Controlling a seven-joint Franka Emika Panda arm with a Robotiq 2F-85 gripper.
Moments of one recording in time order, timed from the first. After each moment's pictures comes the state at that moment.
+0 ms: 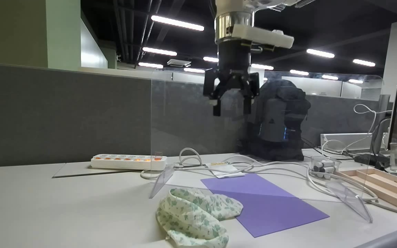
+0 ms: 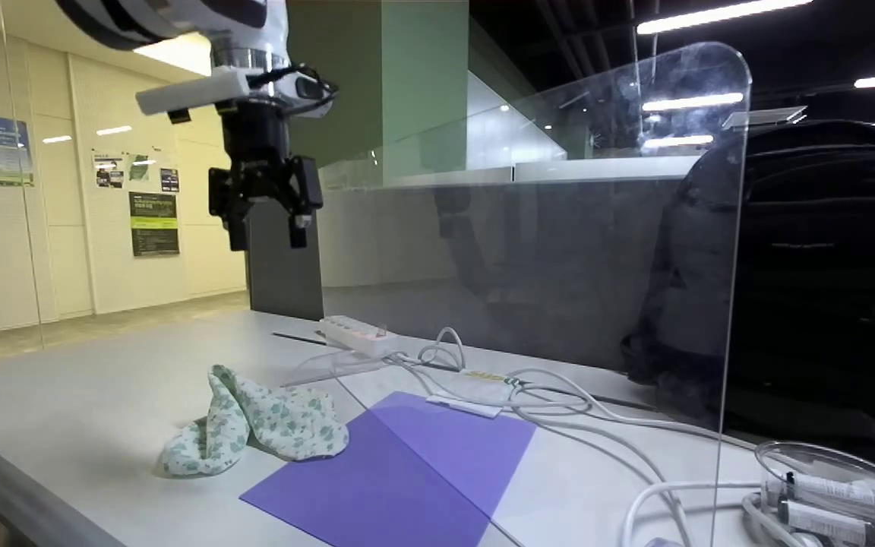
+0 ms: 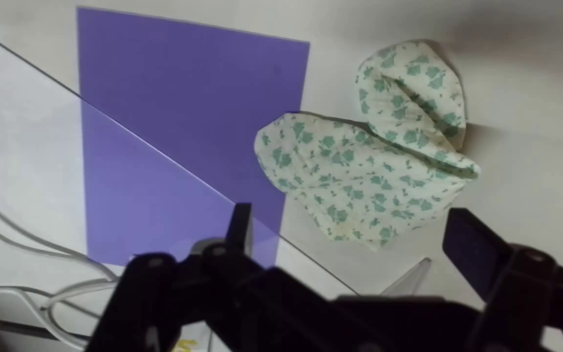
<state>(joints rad) 0.07 -0.24 0.13 -2.51 -0.04 2.29 0.09</state>
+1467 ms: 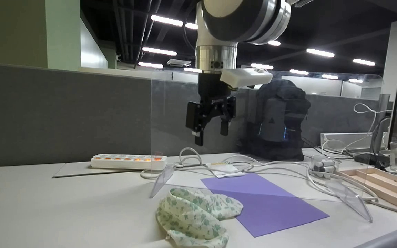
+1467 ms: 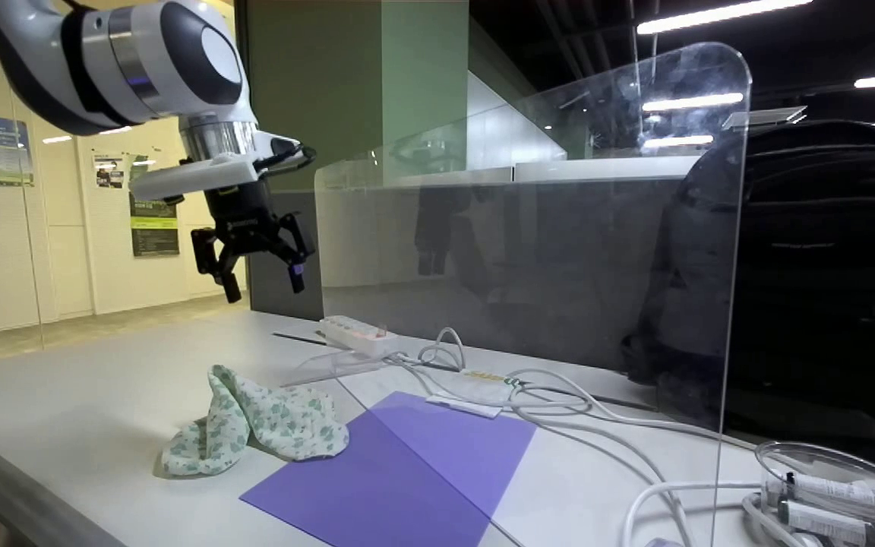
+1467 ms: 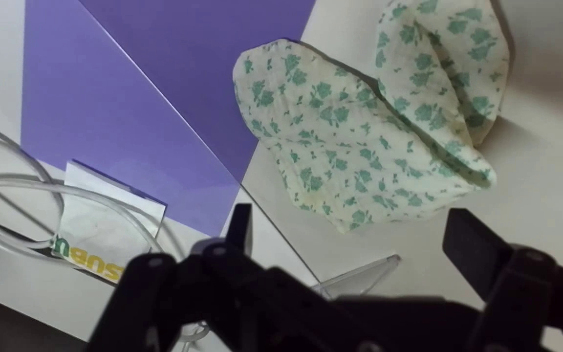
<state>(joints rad) 0.10 -0.08 0.18 -2.59 -0.29 2.66 0.12</state>
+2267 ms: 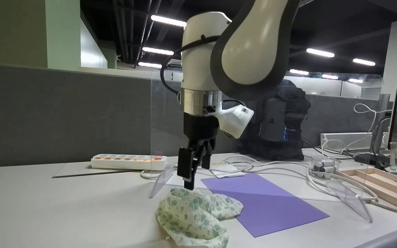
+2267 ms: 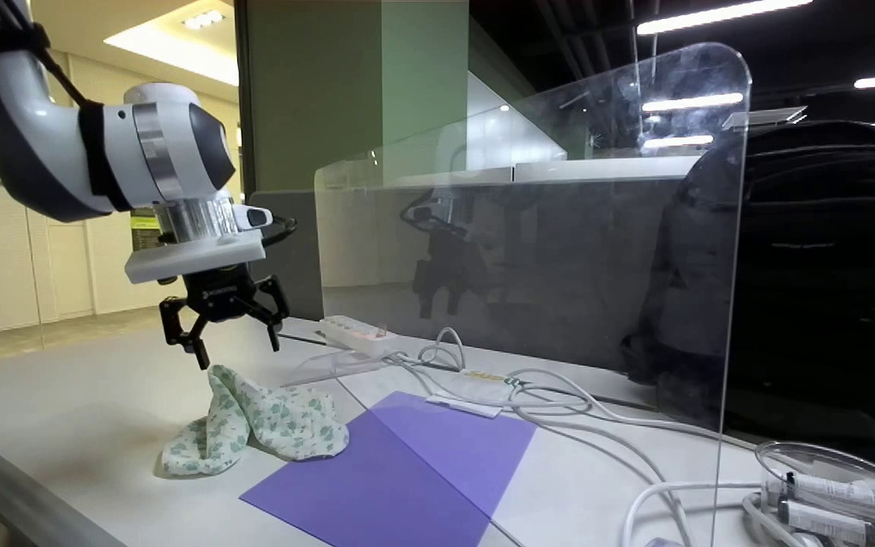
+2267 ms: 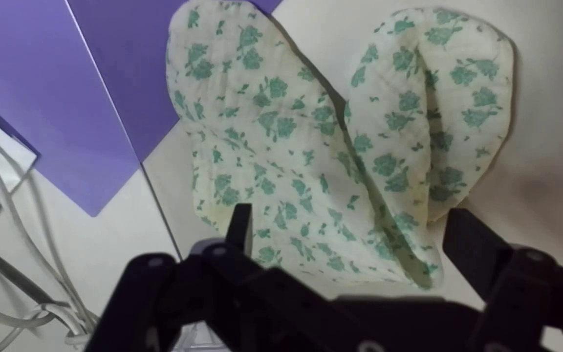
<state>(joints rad) 0.11 0.17 0.19 -2.58 -0.65 2.89 0.13</state>
